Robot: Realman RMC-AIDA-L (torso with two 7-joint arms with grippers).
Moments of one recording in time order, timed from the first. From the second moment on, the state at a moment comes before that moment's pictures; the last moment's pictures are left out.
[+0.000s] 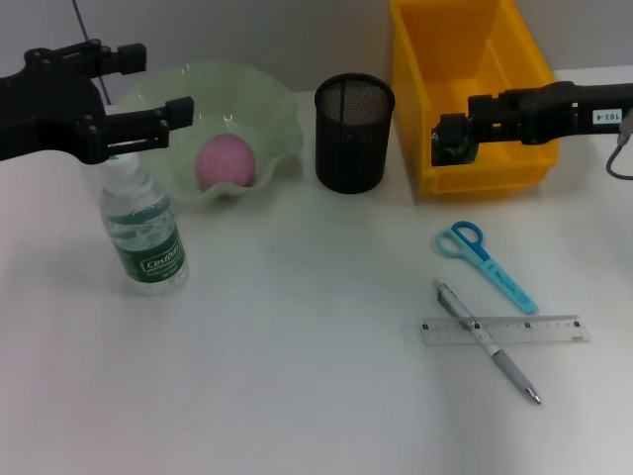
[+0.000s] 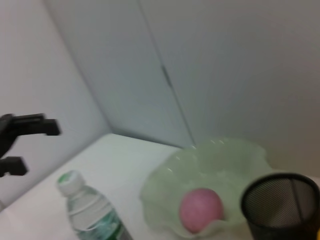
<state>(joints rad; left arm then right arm) -0.35 -2.07 1.01 1.34 1.73 1.43 -1.73 0.54 2.05 -0.71 -1.13 -2.05 -1.57 2.07</state>
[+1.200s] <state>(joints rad) -0.37 -2.06 0.93 1.16 1.65 1.37 -1.54 0.75 2.05 -0.92 -1.18 -2.67 -1.68 2.64</state>
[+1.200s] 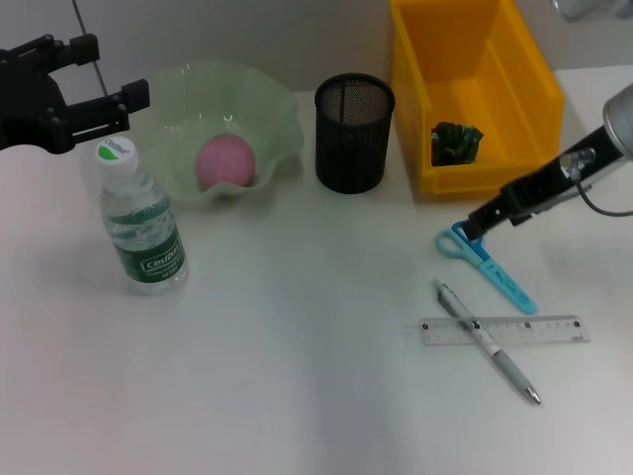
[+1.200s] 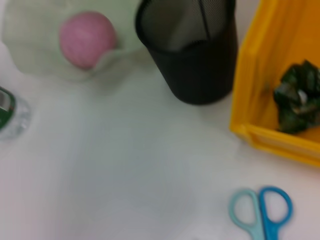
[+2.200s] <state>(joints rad) -0.40 -2.06 0.91 1.08 1.64 1.37 -1.53 0.83 2.06 -1.00 -0.97 -2.87 -1.56 2.63</state>
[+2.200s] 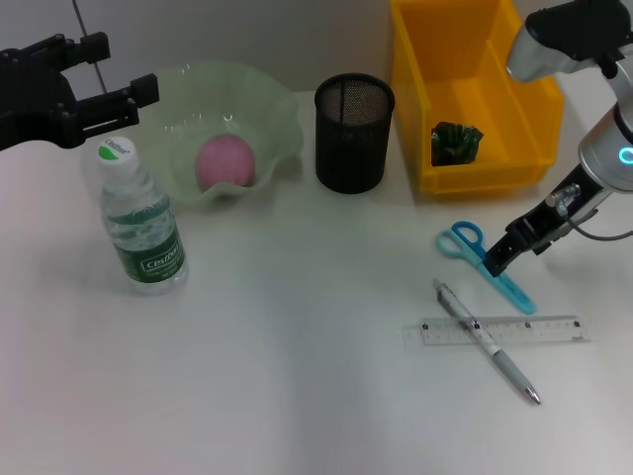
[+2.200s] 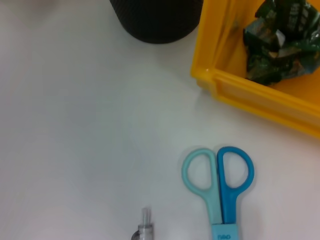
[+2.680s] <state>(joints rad) -0.40 -2.06 0.91 1.08 1.64 1.37 -1.52 0.89 2.05 -1.02 -0.84 -2.87 -1.48 2.62</state>
